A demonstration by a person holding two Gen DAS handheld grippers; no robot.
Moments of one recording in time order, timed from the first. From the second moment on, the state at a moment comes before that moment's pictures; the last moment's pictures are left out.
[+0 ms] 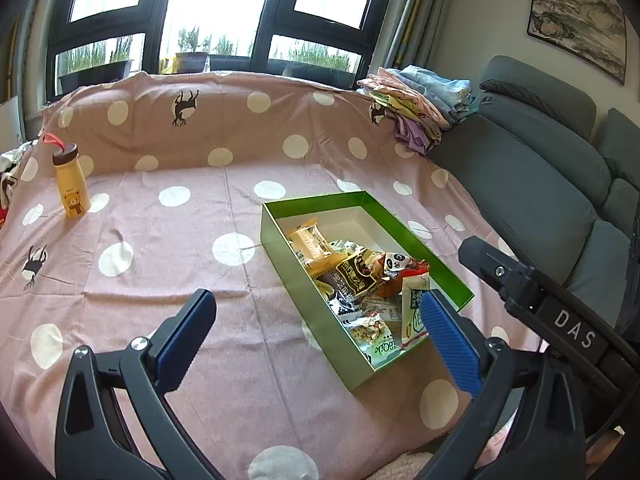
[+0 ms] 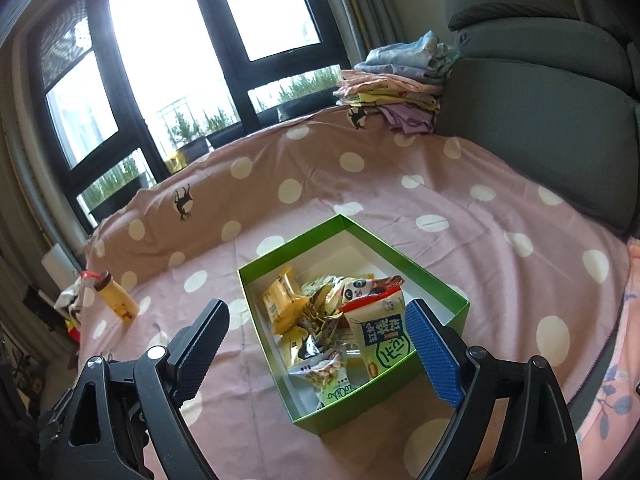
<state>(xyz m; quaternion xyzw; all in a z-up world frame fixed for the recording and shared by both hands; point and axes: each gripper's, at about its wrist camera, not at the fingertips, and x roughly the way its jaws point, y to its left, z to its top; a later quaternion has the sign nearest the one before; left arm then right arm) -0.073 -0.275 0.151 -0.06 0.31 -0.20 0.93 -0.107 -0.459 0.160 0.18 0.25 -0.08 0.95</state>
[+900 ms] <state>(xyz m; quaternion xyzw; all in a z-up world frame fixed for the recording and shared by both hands) -0.074 -0.290 0.144 -0.04 0.34 -0.22 0.92 -0.108 -0.472 0.154 0.20 0.27 -0.10 0.94</state>
